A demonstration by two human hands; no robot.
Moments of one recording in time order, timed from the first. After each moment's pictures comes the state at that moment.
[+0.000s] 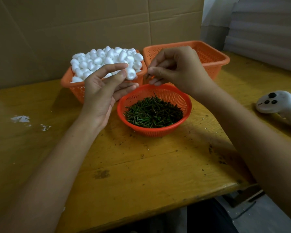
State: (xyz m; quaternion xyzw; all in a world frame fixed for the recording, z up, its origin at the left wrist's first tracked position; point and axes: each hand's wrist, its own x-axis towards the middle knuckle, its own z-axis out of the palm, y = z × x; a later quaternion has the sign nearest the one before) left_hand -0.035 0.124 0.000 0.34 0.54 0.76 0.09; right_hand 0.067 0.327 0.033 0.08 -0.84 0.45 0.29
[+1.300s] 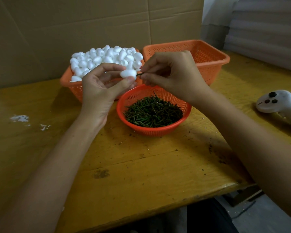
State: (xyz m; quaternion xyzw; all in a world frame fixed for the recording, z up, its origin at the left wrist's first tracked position) left_hand -0.037 0.124 -0.003 0.35 0.57 0.74 0.03; right_hand 0.070 0.316 0.030 0.10 -0.88 0.29 0.35
